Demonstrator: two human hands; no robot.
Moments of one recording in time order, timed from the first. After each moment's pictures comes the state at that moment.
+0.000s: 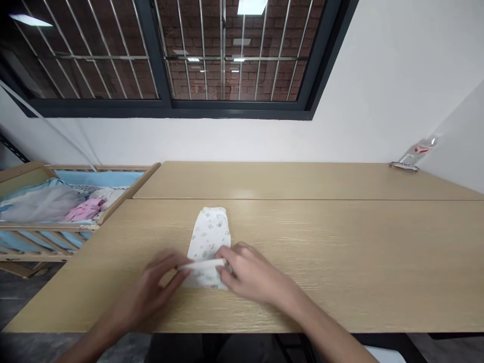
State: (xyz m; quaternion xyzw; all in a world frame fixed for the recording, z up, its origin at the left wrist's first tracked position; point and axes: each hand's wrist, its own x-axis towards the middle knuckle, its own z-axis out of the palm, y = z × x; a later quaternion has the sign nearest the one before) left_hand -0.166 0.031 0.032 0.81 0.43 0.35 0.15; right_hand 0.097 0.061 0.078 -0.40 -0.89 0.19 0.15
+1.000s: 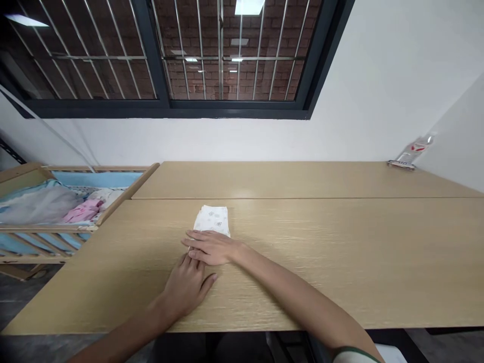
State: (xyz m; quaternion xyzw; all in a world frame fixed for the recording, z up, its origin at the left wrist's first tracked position) left_hand -0.104 0.045 -0.047 0.82 0.54 0.12 -0.12; right_hand 0.034 0.159 0.004 -0.20 -0.96 0.21 0.05
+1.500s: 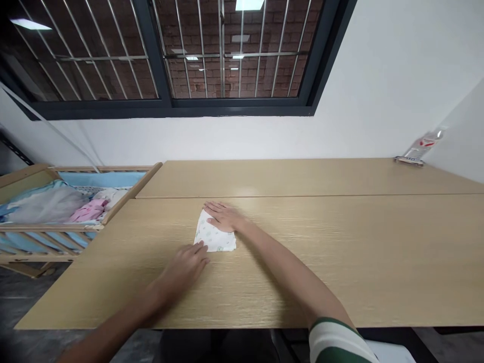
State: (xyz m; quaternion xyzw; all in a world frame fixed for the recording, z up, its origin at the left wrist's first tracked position) left_hand -0.138 0.080 -0.031 0.87 0.49 0.10 -0.02; right_hand 0.050 0.258 -0.025 -0.30 -0.94 0.13 0.08
